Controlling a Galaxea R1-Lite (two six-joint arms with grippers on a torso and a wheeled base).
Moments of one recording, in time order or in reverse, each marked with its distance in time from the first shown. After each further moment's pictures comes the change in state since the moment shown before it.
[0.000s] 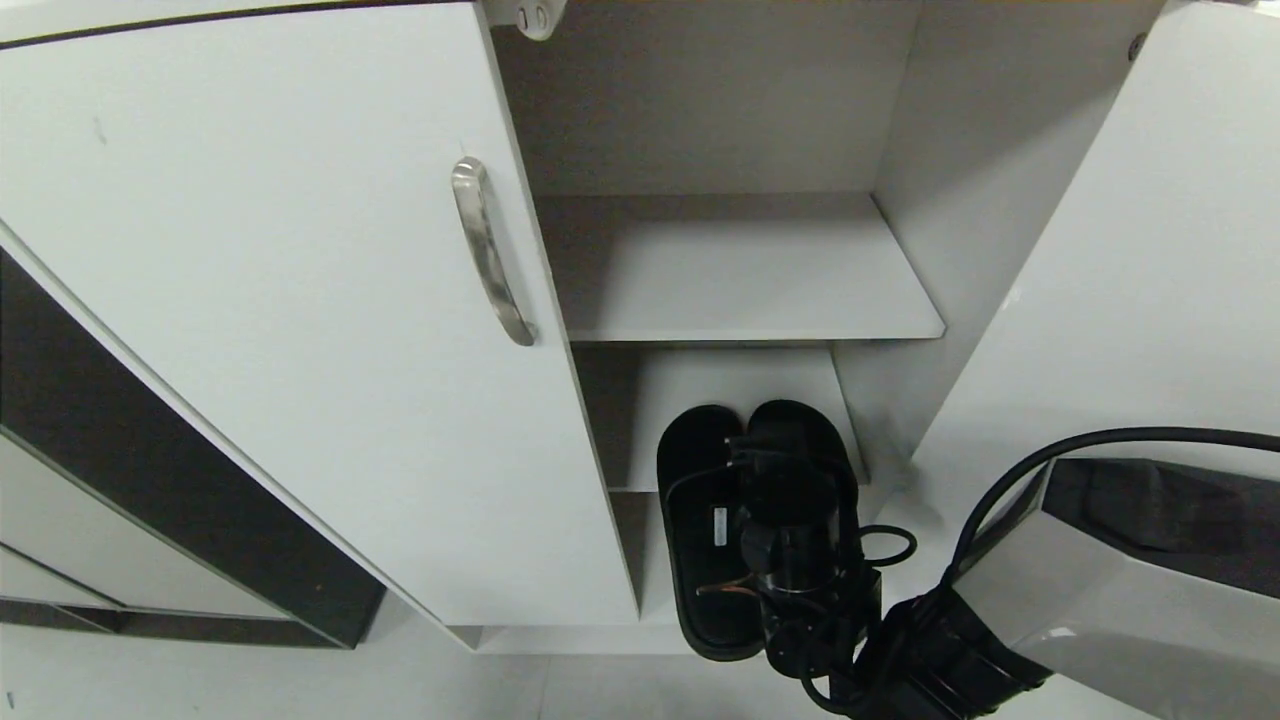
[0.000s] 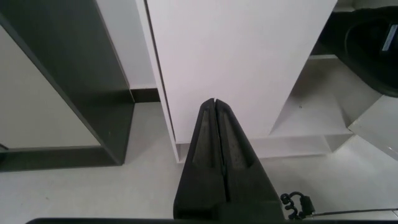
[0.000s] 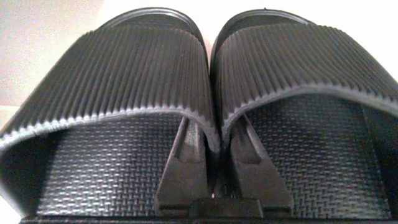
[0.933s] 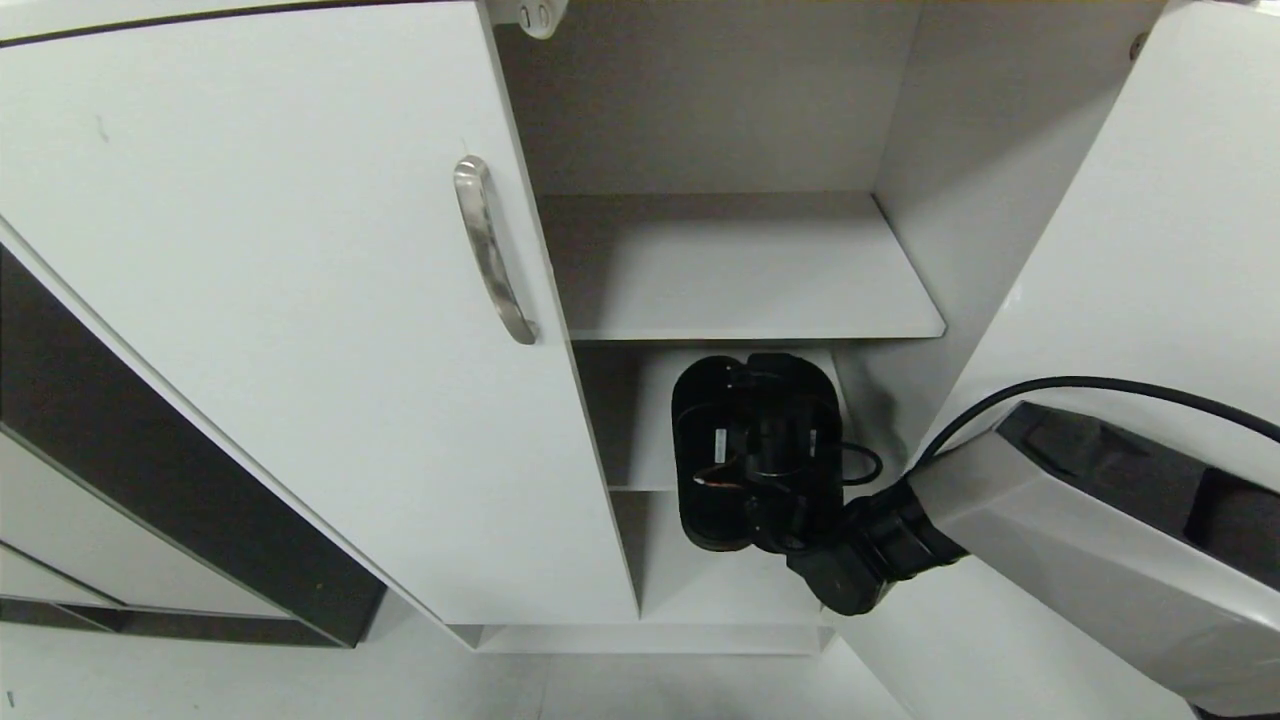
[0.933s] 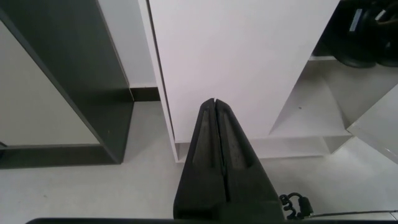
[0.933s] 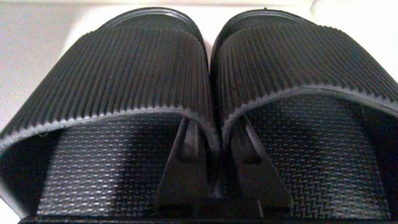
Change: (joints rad) left arm 0.000 0.000 0.000 0.000 0.006 -0.013; right arm -0.157 0.145 -0.425 0.244 0.070 -0.006
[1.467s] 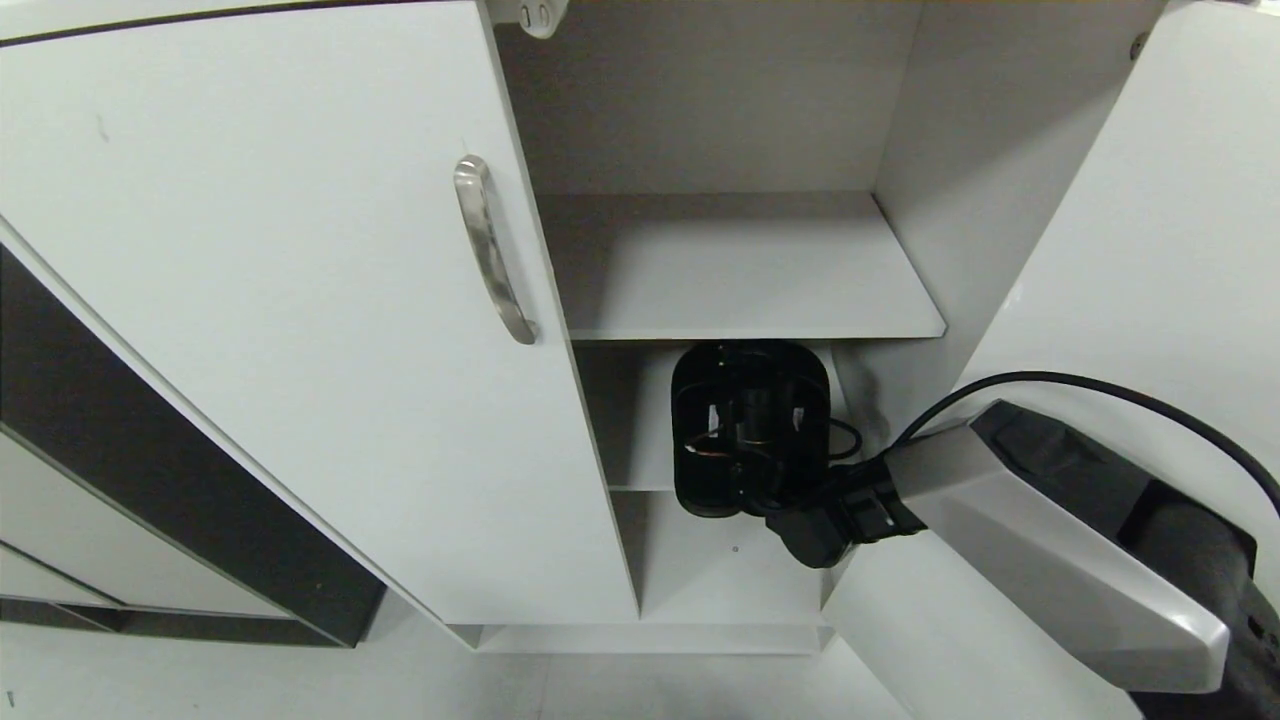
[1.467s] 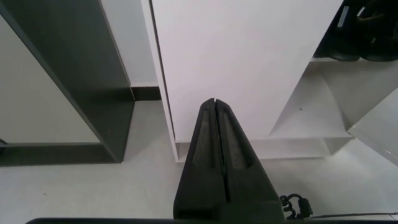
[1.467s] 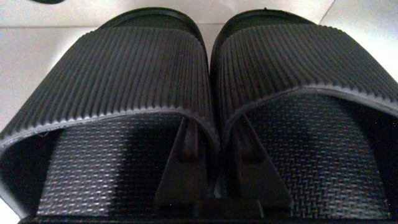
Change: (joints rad) left arm 0.000 0.000 0.000 0.000 0.009 -0.008; right arm -0.041 0.106 -0.256 0.129 0.002 -0.005
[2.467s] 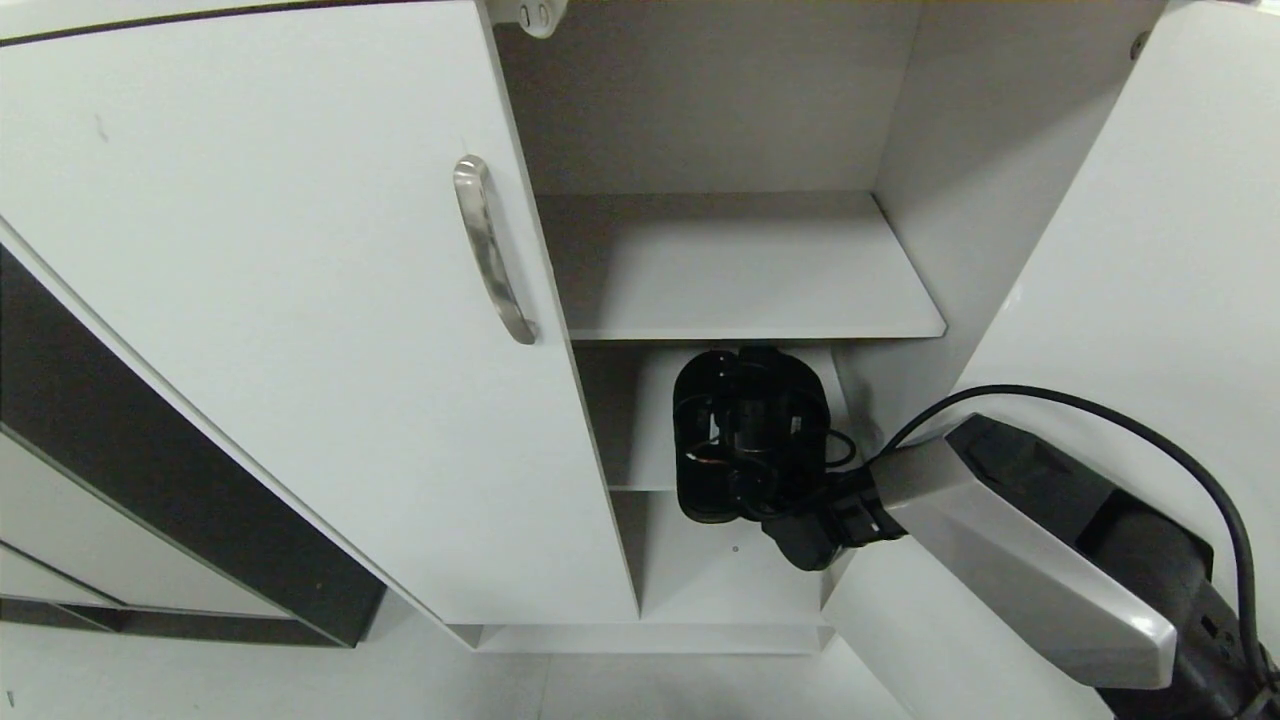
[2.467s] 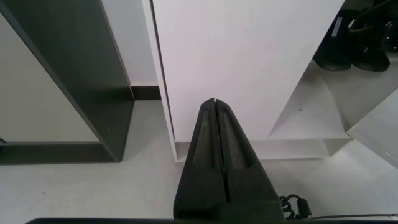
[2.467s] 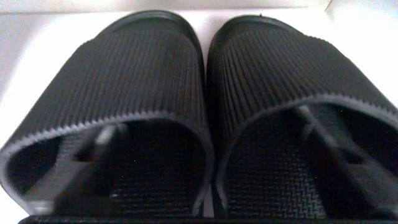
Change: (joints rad) left arm 0.000 0.000 0.000 0.000 0.003 -0.008; right arm -0.013 0.061 -0.044 0.001 -0.003 0.007
